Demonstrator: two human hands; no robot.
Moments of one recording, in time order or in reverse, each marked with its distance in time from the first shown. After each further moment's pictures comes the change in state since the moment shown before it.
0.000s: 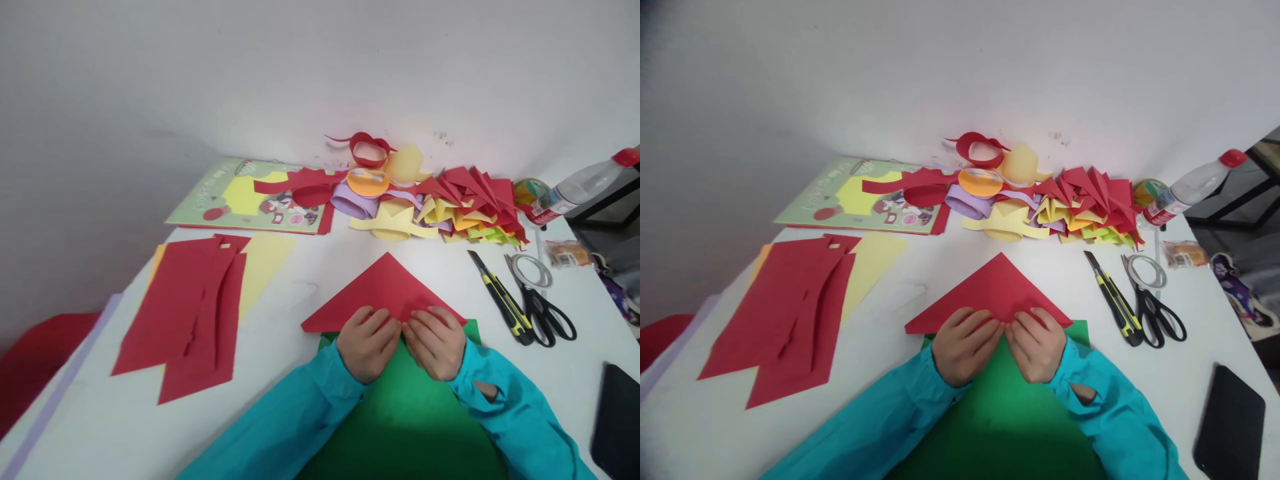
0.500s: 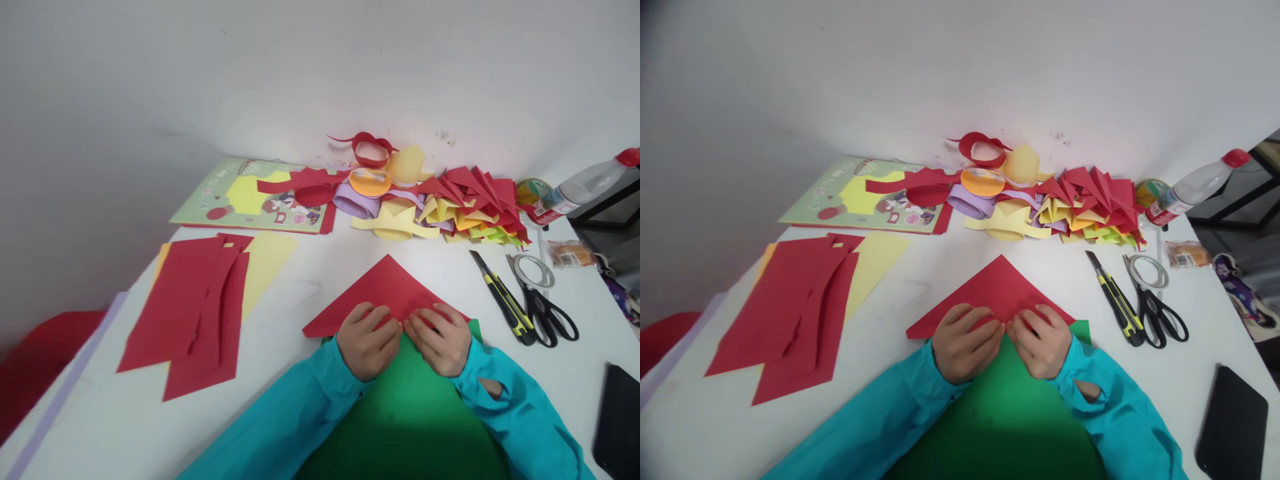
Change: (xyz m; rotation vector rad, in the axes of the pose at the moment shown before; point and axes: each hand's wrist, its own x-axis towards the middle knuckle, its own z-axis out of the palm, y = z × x) left_hand 0.005 -0.001 -0.005 -0.001 0.003 -0.046; right_hand 0.001 0.007 -0.009 -0.006 -0.101 -0.030
